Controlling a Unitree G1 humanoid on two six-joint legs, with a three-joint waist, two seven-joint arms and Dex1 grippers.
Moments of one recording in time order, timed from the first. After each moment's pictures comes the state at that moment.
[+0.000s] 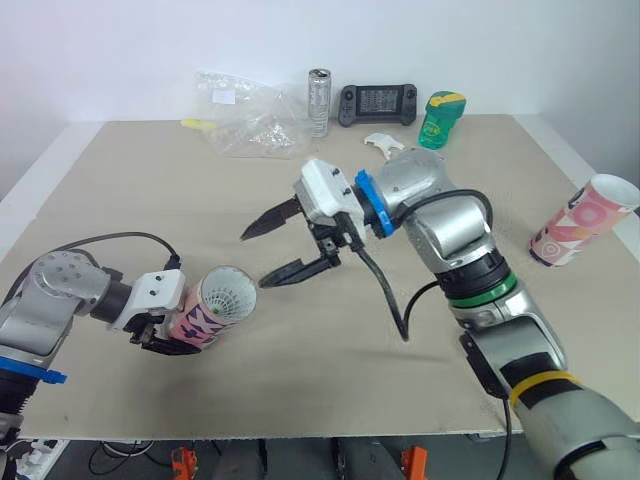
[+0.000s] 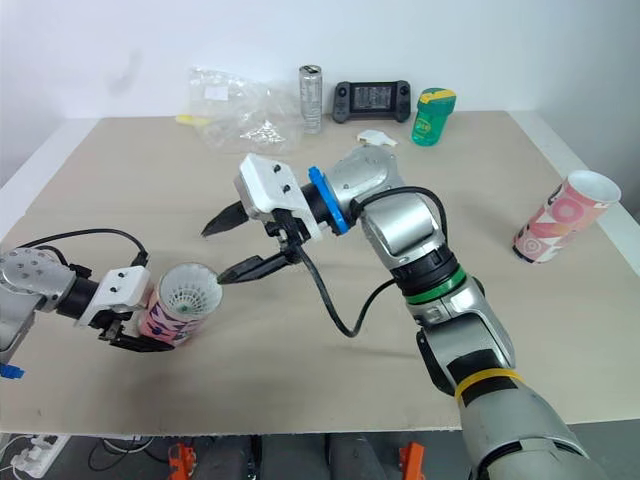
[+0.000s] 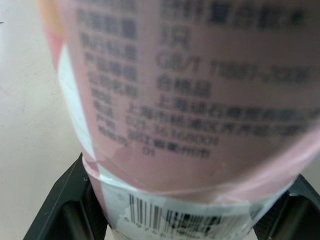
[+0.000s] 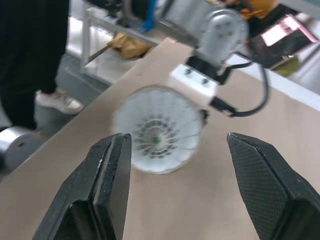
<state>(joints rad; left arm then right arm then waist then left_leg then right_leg) -0.36 0.99 -0.11 0.04 -0.18 0.16 -1.53 -1.11 -0.32 0.38 0.14 0.27 0.30 1.41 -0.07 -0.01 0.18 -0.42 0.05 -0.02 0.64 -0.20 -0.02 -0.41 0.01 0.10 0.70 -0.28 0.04</state>
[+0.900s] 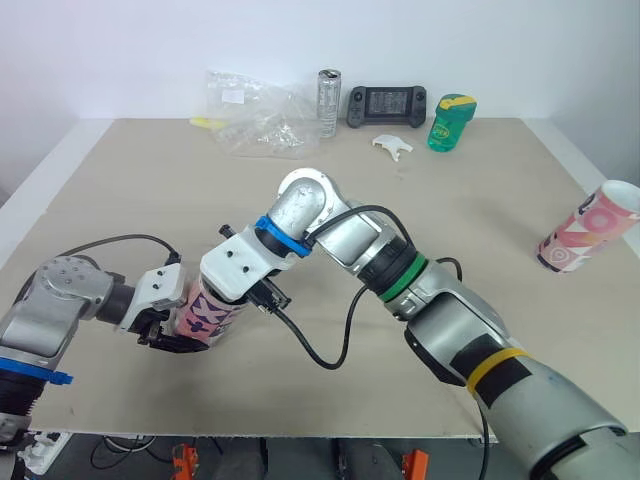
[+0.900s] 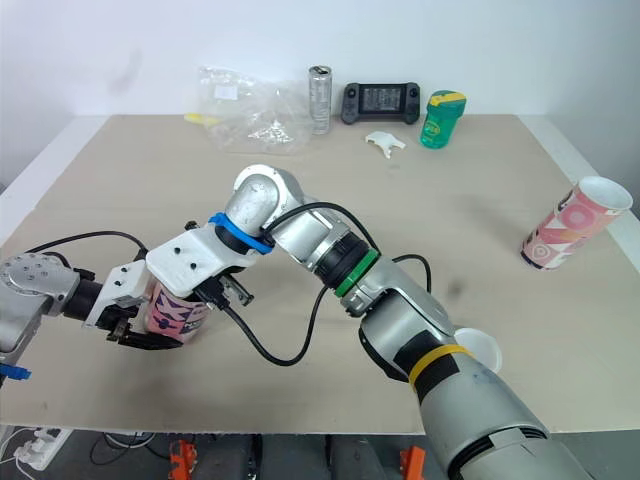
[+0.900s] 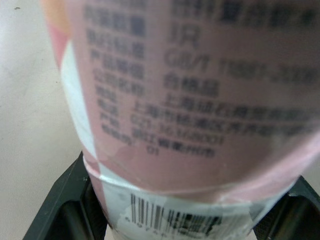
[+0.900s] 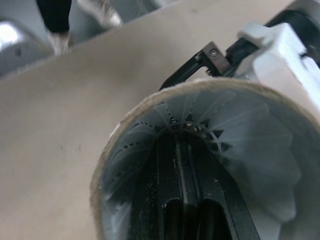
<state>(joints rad) -0.35 0.96 -0.09 0.04 -0.22 0.27 -1.50 -1.30 -0.07 0.66 0.52 -0.08 -0.12 1.50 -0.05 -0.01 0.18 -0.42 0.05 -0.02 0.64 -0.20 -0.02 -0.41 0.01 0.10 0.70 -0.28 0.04</state>
